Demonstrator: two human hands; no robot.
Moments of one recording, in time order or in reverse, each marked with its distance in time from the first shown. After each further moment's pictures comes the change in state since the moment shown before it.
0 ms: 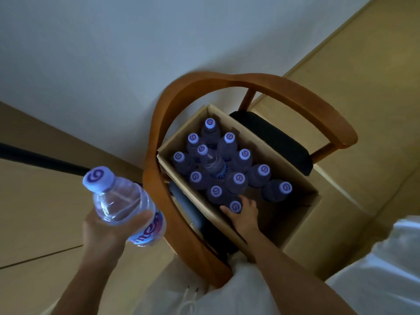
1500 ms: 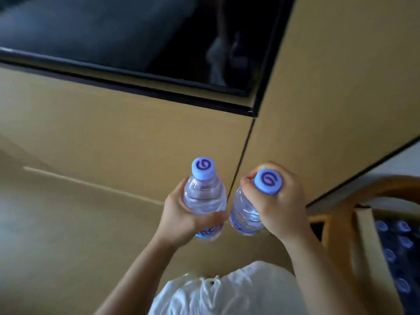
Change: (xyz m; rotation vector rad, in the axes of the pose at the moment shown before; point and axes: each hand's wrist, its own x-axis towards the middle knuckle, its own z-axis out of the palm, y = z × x) left_hand -0.200 -0.109 -0.325 -0.345 0.533 0.078; right_hand -0.416 -0.238 0.218 0.086 -0.576 -1.288
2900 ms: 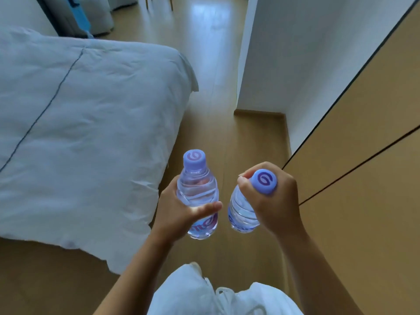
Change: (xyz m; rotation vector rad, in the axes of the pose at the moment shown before) left_hand -0.058 -0.050 -0.813 -0.047 1.473 -0.164; right_hand -0.017 -0.285 0.924 0.314 -1.277 -0.448
